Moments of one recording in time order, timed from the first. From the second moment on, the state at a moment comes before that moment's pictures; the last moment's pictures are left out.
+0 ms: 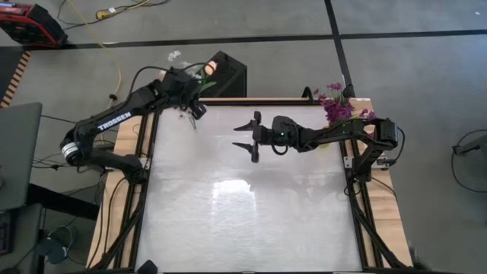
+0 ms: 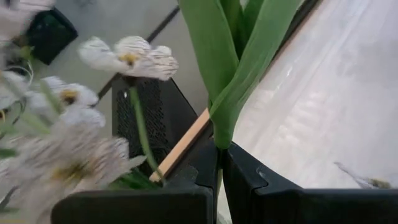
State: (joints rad) left arm 0.68 1.29 1.20 -0.59 -0.22 0.17; right arm -0.21 1.69 0.91 0.68 -0.11 -0.23
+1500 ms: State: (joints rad) left arm 0.69 1.16 1.04 -0.49 -0.25 0.07; right arm -0.21 1.69 0.91 0.67 -0.14 -0.21
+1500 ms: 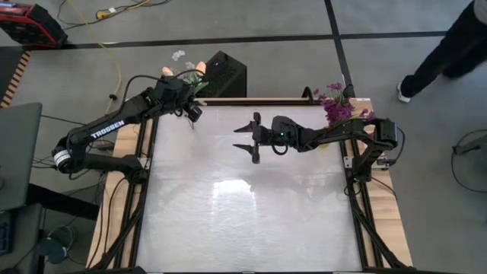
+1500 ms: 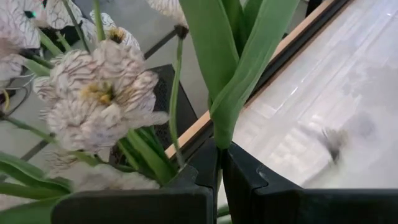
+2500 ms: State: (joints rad) left arm 0.69 1.02 0.91 -0.39 -0.29 0.07; right arm -0.21 1.69 0.91 0.67 -0.16 -0.22
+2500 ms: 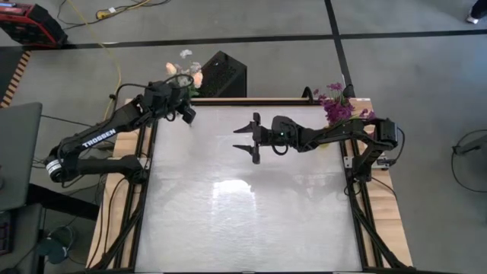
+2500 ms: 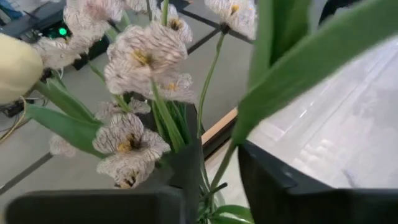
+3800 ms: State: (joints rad) left arm 0.69 1.00 1.01 -0.35 -0.05 0.21; right arm -0.26 1.69 0.91 0.87 -0.11 -0.15
